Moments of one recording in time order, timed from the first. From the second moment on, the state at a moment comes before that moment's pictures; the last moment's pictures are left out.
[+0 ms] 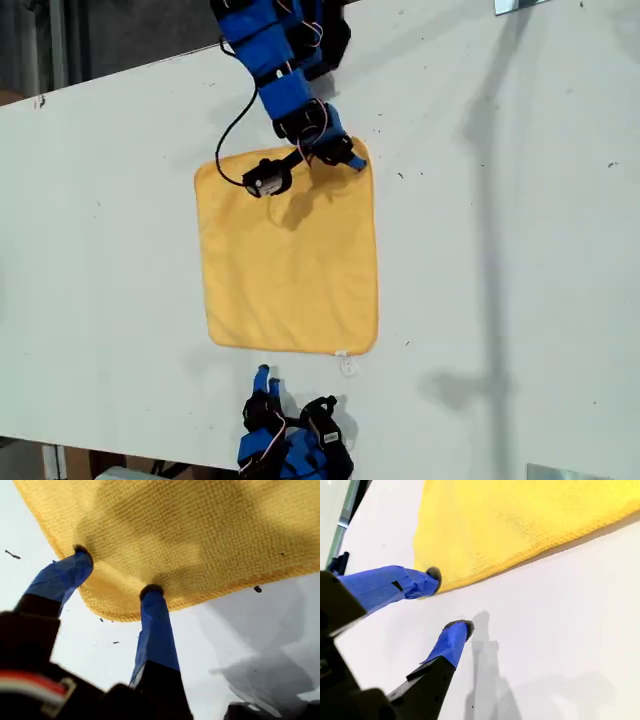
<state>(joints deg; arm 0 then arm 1) -39.3 198.6 177.2 74.0 -73.2 -14.0 100.5 131.1 59.5 68.7</state>
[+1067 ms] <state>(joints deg) -4.8 162.9 159.7 65.1 -97.4 -15.6 84.7 116.5 60.4 69.0</state>
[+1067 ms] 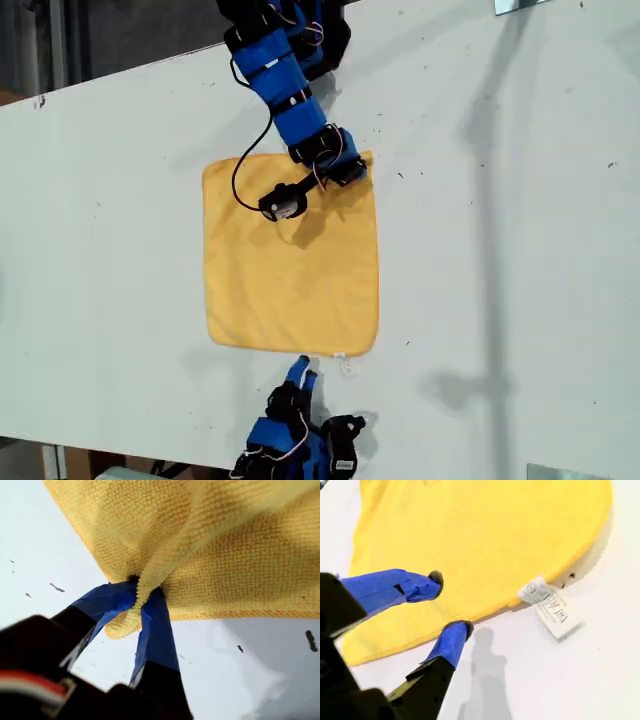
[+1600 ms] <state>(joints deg) 14.0 106.0 140.3 45.7 -127.0 -15.4 84.4 117.2 58.3 68.6</state>
